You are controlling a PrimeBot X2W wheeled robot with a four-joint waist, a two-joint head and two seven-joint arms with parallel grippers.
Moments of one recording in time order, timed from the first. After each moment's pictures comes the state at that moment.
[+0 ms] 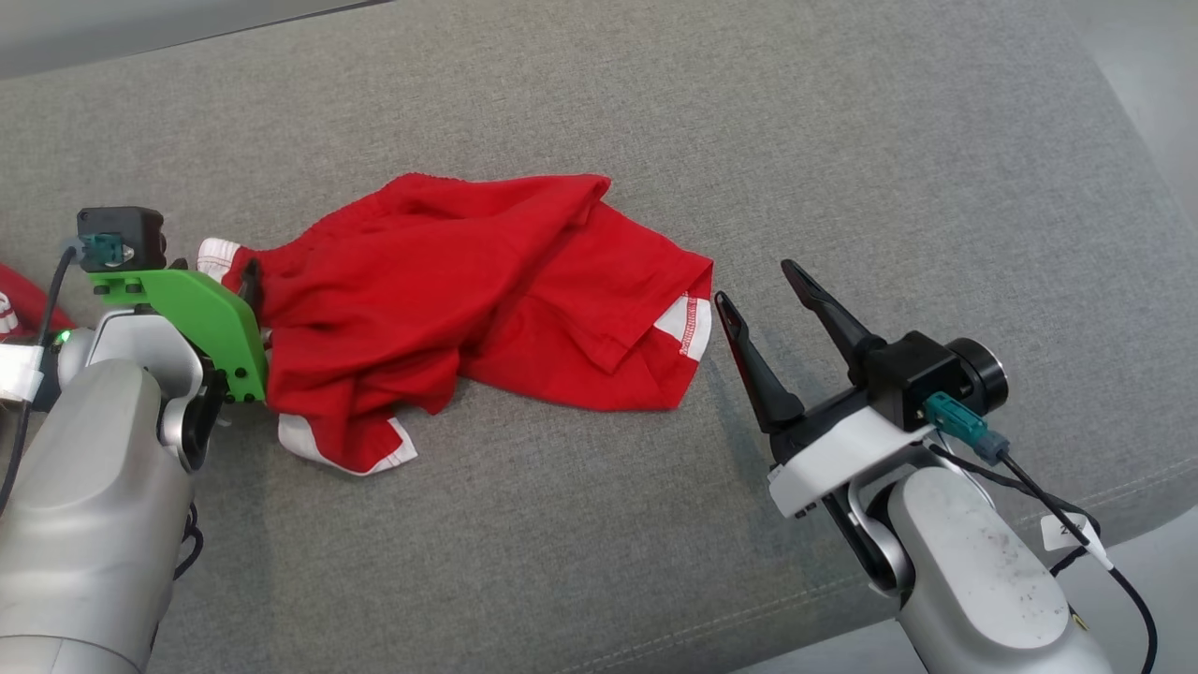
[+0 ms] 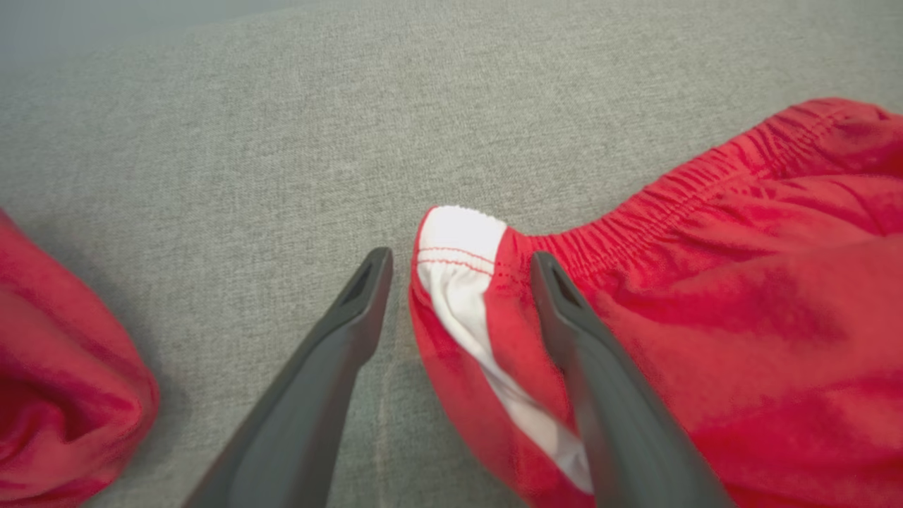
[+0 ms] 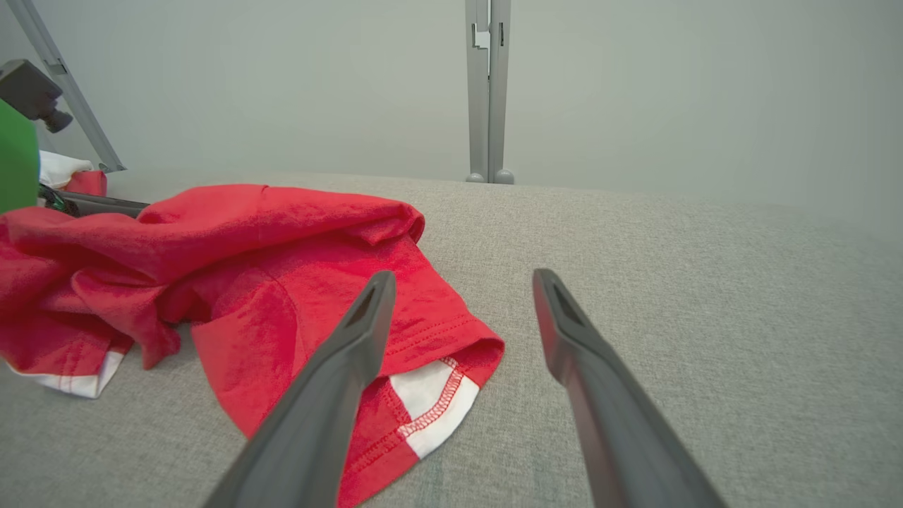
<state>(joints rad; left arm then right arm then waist) -0.76 0.23 -0.41 0.90 -0.53 -0.01 0.09 -0.27 -0.06 0.40 0.23 0.11 0.06 -0.25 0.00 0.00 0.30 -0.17</state>
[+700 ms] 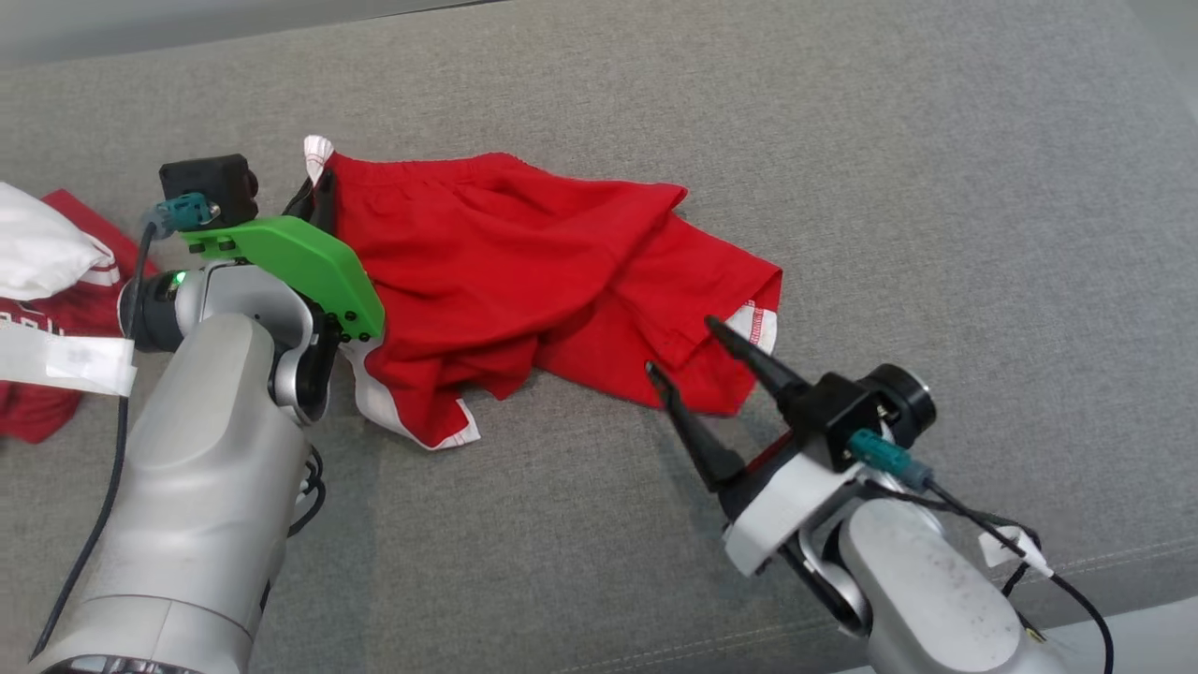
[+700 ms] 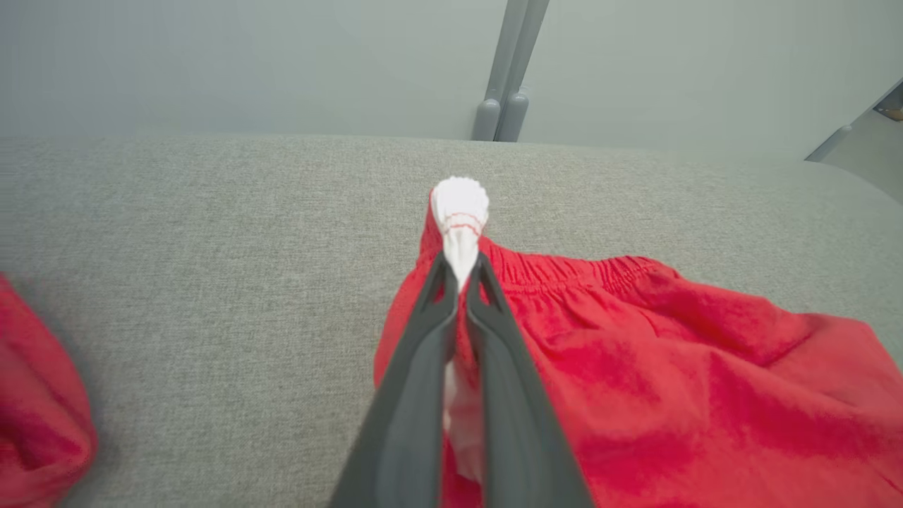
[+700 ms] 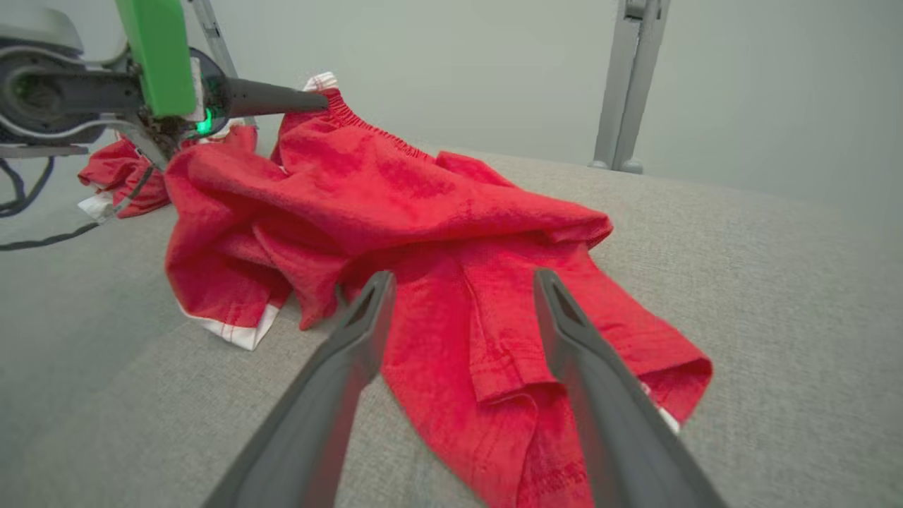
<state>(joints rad) -0.81 0.07 -0.37 0.87 -0.58 0.00 -0.06 -0.28 -0.06 0.50 0.26 0.12 0.10 -0.25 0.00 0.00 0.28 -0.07</state>
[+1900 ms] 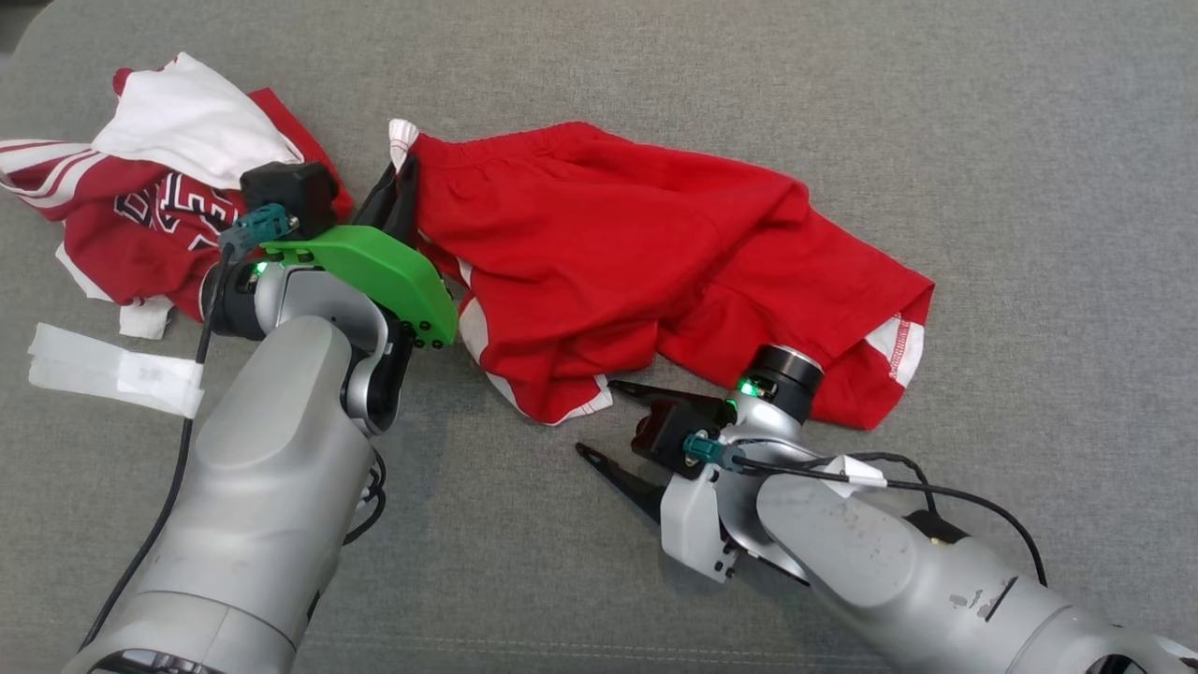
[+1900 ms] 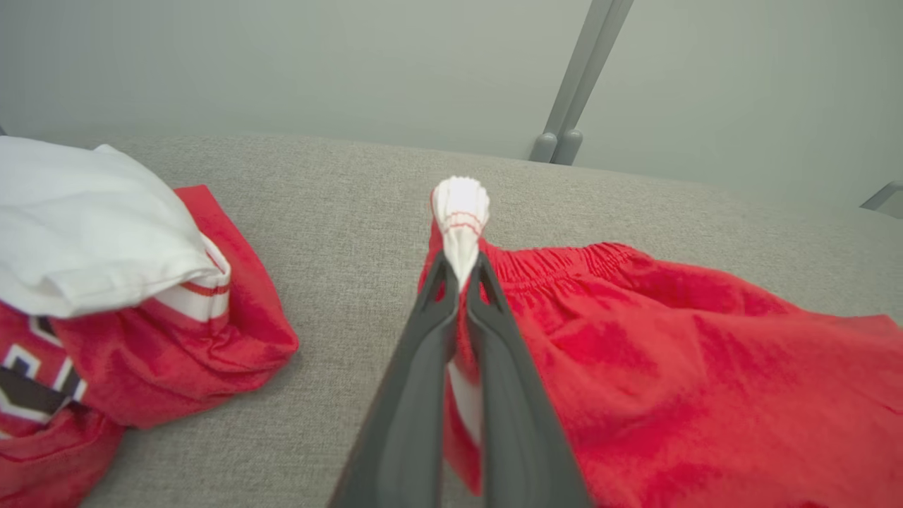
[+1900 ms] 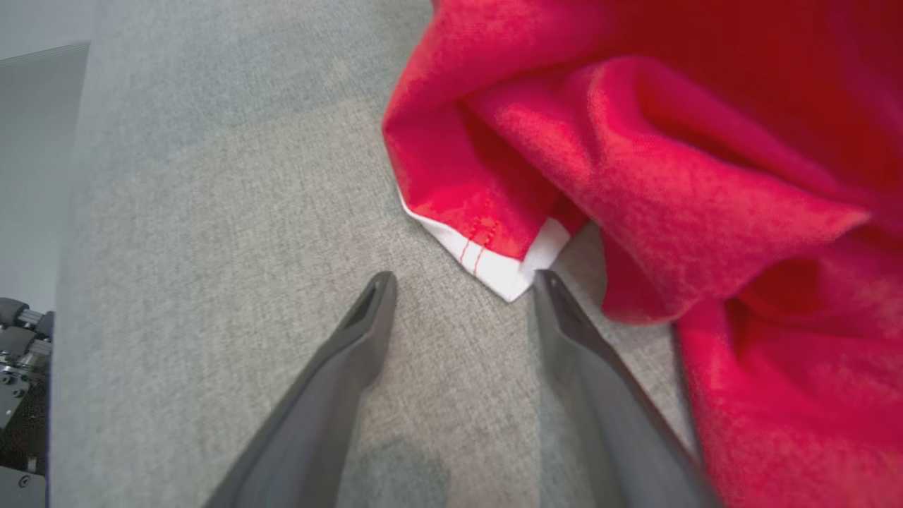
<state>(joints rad) -0.81 0.02 -0.51 0.83 -0.66 0.00 -0.21 -0.61 -0.07 1.05 0.69 0.14 0.12 -0.18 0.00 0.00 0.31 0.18</state>
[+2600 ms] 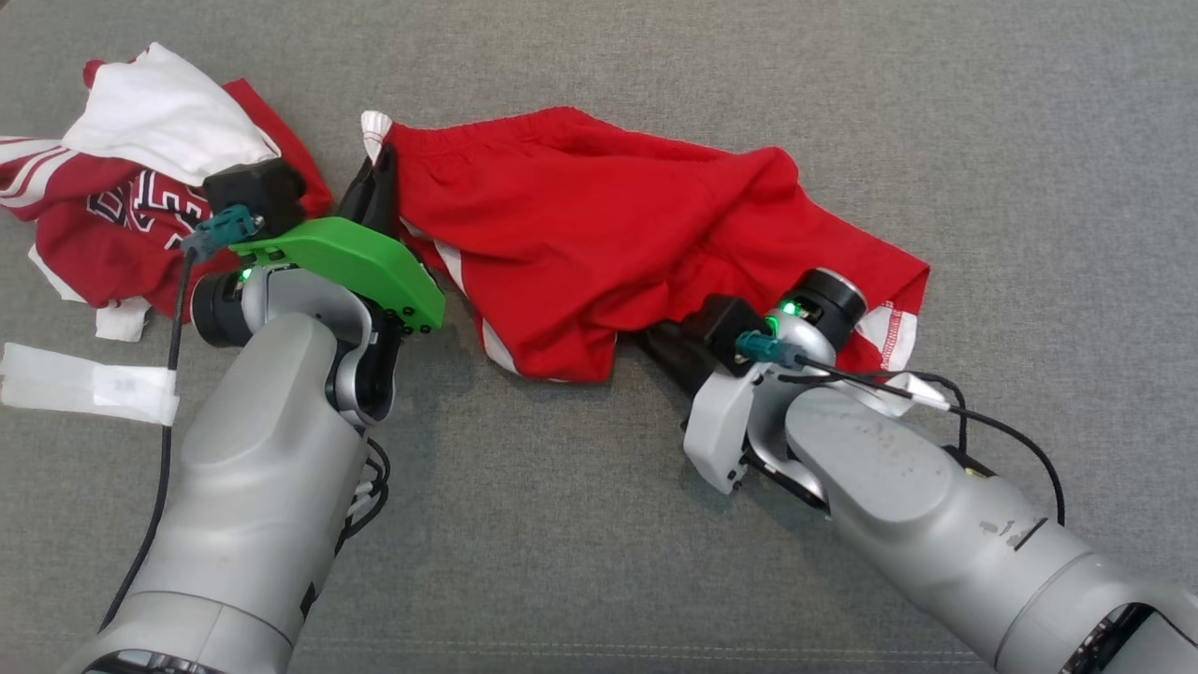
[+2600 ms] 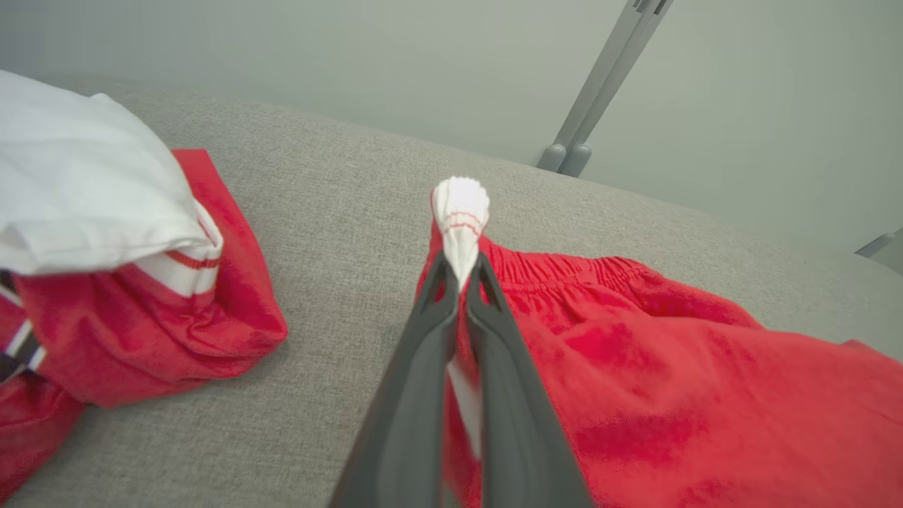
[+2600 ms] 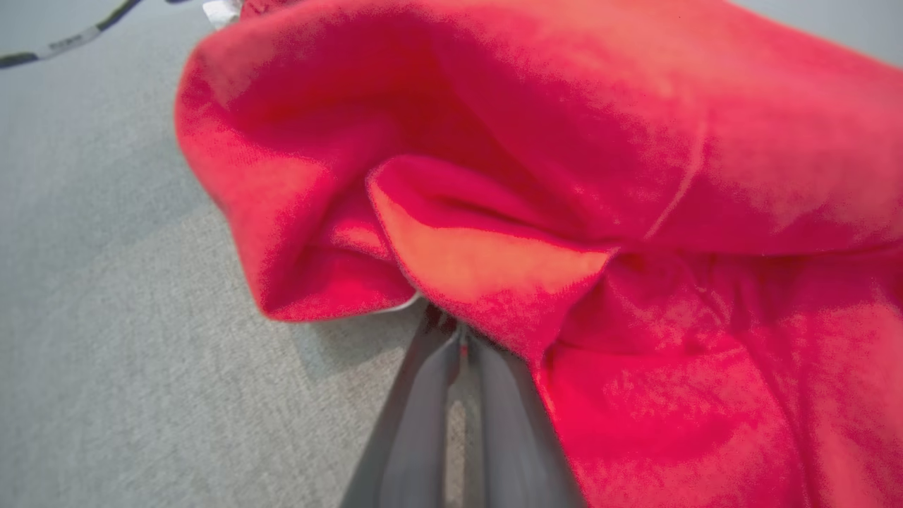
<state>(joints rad) -0.81 0.02 -0.50 0.83 -0.77 0.03 -0.23 -0.71 -0.07 0.98 0.75 0.27 0.12 -0.25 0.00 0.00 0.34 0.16</state>
